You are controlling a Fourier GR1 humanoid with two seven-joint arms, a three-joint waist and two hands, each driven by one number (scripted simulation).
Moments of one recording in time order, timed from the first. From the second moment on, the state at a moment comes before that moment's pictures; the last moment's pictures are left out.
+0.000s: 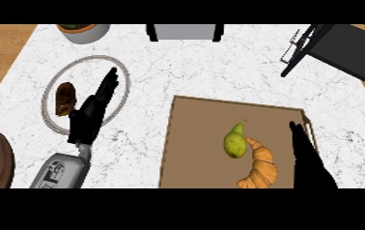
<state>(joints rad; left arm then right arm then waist) -0.19 0.23 -0.19 -1.42 0.03 0.13 0.01 0.12 -0.33 0.57 -2.17 0.90 -0.15 1.21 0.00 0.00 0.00</state>
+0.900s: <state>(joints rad) -0.19 0.20 -0.17 -1.43 0.00 0.12 0.02 0.15 -0.13 0.49 -2.03 1.01 -0.02 1.13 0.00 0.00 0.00</state>
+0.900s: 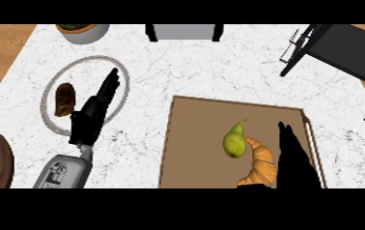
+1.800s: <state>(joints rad) -0.16 0.17 -0.12 -1.47 -0.05 0.07 0.04 0.21 -0.02 0.39 -1.89 1.05 -0.01 1.02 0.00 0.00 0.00</state>
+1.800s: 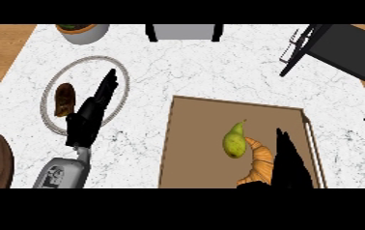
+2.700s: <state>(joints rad) -0.19 0.13 -0.07 -1.46 -0.09 0.03 0.05 0.20 -0.04 0.43 -1.83 1.10 0.00 0.99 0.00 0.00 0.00</state>
